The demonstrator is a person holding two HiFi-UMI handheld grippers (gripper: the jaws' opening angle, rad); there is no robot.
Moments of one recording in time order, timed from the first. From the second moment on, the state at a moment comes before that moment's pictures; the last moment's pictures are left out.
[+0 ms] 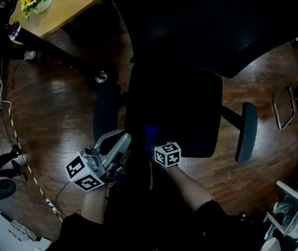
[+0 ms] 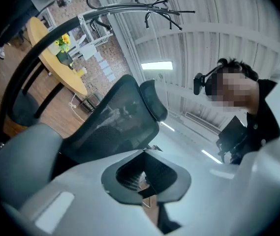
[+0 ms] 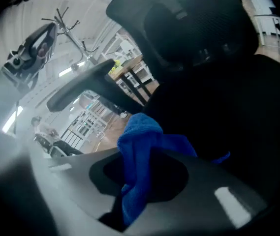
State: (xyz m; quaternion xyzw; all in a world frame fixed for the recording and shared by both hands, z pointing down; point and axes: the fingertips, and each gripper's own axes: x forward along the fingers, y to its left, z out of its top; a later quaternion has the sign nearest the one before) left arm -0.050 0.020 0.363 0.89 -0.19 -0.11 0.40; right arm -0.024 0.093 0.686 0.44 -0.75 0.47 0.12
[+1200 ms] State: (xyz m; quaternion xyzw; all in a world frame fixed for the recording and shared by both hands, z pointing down) left arm 0.012 0.033 0.341 0.91 -0.12 -0.10 0.39; right arm 0.148 0.186 0.723 0.56 -0.68 0.38 0.28
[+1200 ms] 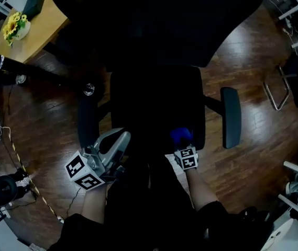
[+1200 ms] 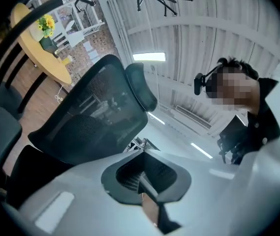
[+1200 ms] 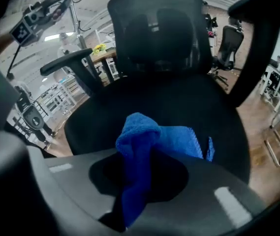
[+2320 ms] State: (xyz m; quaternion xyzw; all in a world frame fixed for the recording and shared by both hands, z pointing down) left arm 0.049 0.036 0.158 0.94 -0.03 -0.16 0.29; right arm 0.176 0.081 0.232 0.50 -0.79 0.18 -0.31
